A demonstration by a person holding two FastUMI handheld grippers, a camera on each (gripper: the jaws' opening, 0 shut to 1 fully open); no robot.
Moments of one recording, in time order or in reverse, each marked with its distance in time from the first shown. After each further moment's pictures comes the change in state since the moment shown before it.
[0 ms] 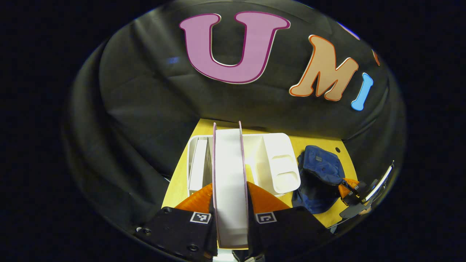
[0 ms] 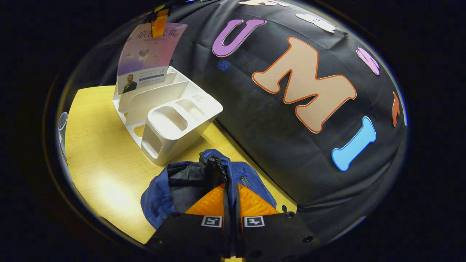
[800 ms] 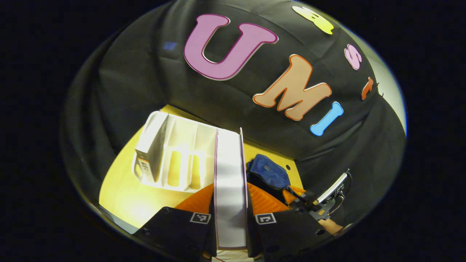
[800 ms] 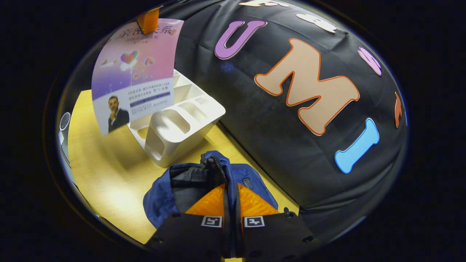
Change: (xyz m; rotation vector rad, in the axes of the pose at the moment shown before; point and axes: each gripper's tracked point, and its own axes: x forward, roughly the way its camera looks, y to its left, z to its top) left arm -0.024 -0.123 -0.048 -0.309 -0.032 -0.385; right arm -0.001 -0.001 0.007 0.005 -0.010 0.037
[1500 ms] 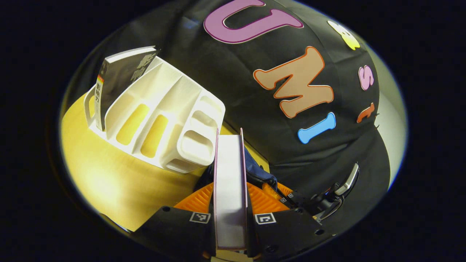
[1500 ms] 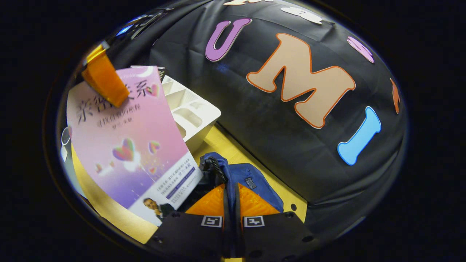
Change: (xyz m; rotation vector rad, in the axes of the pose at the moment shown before) left arm 0.076 -0.032 -0.088 -0.289 -0.030 -0.152; right arm 0.001 -0.011 0.004 0.116 0.004 0.029
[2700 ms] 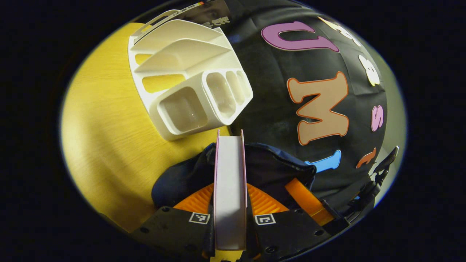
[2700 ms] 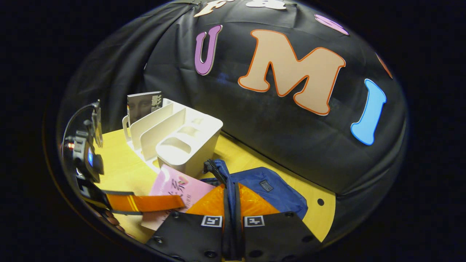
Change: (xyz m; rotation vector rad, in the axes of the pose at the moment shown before) left arm 0.115 0.016 -0.099 -0.353 -0.308 -0.036; right arm 0.001 0.001 0.002 0.205 -0.066 0.163
